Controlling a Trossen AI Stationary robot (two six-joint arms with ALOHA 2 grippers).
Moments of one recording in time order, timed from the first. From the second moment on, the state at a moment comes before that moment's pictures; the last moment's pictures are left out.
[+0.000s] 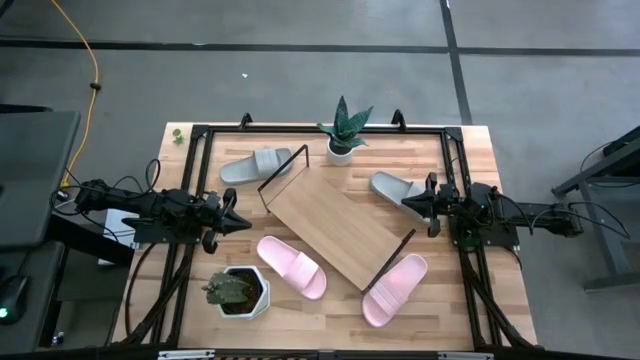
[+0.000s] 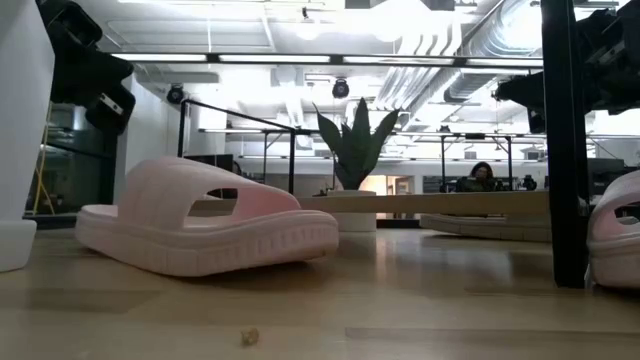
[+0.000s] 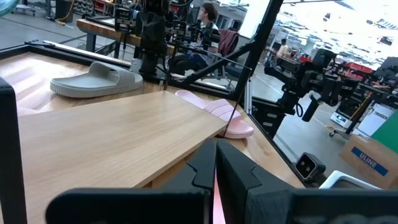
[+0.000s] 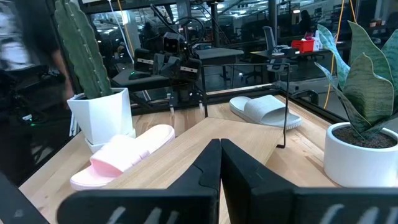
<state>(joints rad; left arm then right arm) -0.08 0.07 0.01 0.01 0.00 -0.29 -0.07 0.01 0.01 0.02 0.02 0.10</state>
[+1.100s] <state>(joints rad) -0.08 0.07 0.01 0.01 0.00 -0.32 -0.07 0.01 0.01 0.02 0.02 0.10</state>
